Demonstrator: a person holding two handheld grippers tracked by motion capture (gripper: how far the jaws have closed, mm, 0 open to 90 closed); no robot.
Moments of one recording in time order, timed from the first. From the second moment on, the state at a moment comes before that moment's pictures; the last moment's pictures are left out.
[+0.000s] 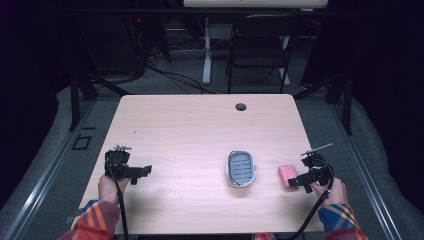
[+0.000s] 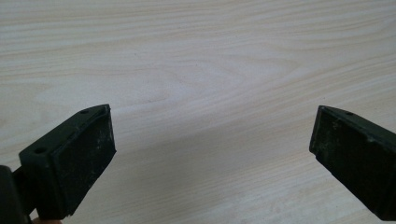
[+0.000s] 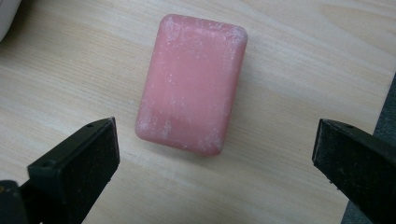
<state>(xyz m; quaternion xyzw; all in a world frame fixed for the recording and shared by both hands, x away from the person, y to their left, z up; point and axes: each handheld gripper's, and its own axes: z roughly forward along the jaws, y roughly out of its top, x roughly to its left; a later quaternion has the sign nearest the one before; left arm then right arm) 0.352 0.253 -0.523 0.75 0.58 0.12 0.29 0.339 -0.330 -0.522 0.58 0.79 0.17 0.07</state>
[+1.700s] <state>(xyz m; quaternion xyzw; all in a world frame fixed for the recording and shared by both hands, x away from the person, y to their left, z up) 0.355 0.252 -0.526 0.76 0.57 0.11 0.29 0.390 -0.296 -0.521 0.60 0.80 0.10 0.01</state>
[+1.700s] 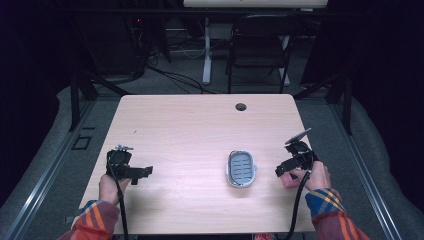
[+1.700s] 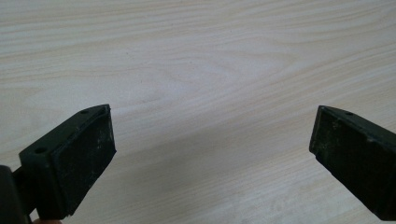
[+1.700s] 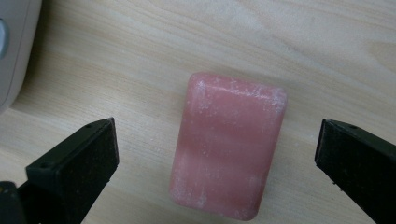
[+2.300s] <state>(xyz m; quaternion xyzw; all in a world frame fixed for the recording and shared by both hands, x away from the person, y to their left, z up) 0.355 0.251 -0.527 0.76 0.57 0.11 0.29 0.396 -0.293 -0.533 0.60 0.79 0.08 0.01</state>
